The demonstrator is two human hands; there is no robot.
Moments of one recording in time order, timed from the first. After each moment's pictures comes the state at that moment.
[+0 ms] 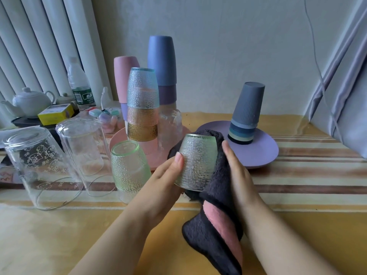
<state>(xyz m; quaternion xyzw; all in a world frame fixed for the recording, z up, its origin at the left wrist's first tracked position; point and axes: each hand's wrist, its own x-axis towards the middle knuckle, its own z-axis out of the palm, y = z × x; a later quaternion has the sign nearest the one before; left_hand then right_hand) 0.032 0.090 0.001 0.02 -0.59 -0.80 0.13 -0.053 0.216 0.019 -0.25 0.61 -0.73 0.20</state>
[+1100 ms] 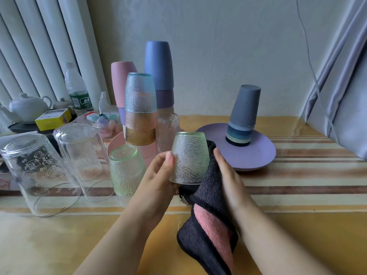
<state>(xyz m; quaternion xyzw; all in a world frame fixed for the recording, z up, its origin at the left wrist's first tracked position) 0.027 0.087 0.002 0.06 -0.54 -0.81 0.21 -0.050 0.209 0.016 -0.24 0.62 -0.72 0.18</state>
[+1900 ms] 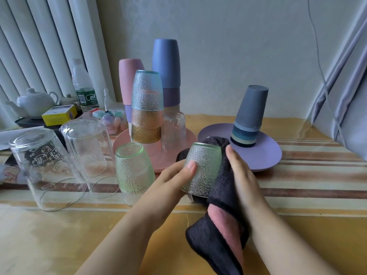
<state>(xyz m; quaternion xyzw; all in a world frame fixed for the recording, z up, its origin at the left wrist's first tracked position) 0.036 0.089 0.004 0.06 -0.65 -0.75 0.12 -0.057 0.213 0.015 -0.23 0.64 -0.72 0.13</state>
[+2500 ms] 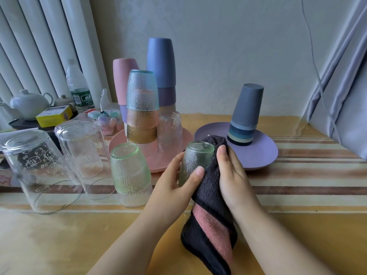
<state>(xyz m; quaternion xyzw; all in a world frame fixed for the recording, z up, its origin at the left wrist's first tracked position) 0.029 0.103 -0.005 0.06 -0.73 -0.64 0.23 -0.043 0.211 0.025 -0.25 0.68 -0.69 0.07</state>
